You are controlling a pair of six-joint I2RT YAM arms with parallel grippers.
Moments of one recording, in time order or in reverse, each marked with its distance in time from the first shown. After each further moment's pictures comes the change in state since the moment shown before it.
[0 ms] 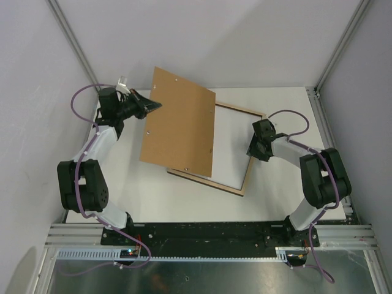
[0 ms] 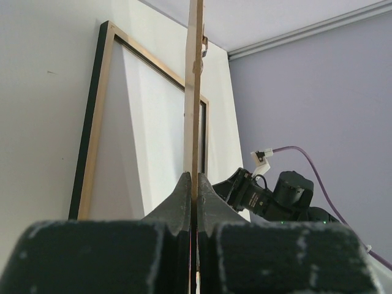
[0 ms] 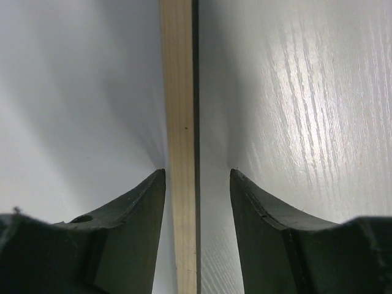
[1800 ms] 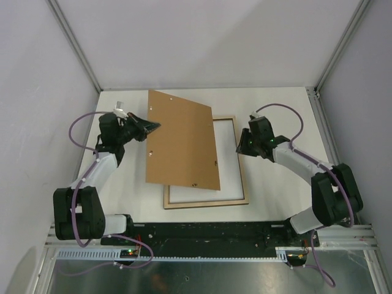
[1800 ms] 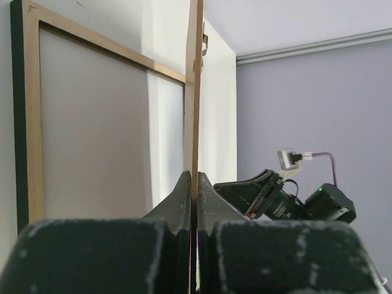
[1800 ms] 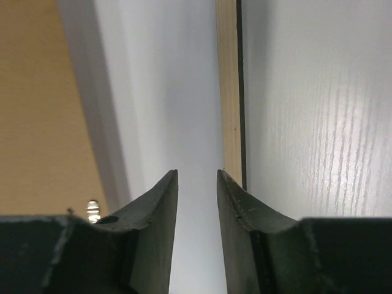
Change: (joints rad) left arm -0.004 -0.261 -0.382 0.092 -0.100 -0.126; right arm 0.105 -0.151 -0.029 0.067 -0.204 -0.103
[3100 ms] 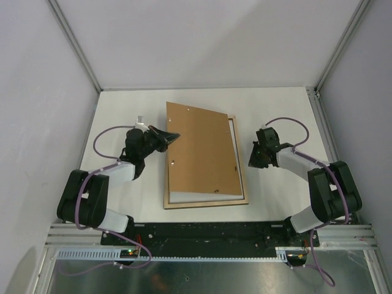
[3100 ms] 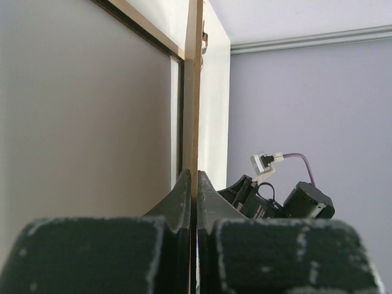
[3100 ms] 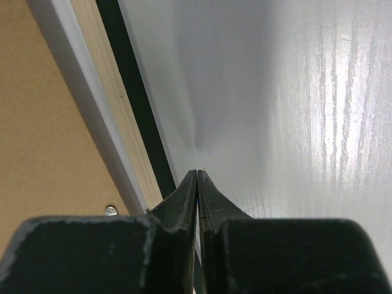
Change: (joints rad) left arm -0.260 0.114 -0.226 0.442 -0.234 -0.223; right arm -0.100 -0.002 -0.137 -0.019 -0.006 0.033
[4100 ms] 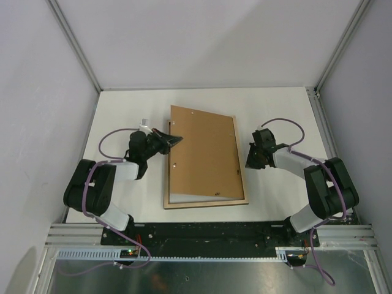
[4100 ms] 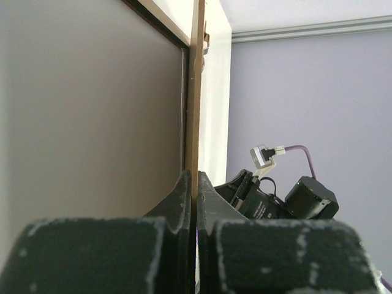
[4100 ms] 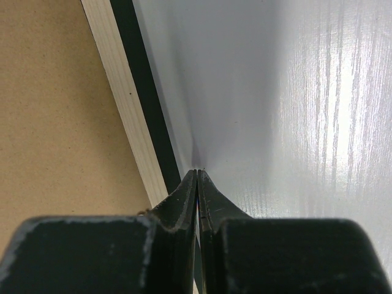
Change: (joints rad) left arm -0.008 0.134 -0.021 0.146 0.040 -0.028; right arm 0.039 0.041 -0.002 0.035 -0.002 0.004
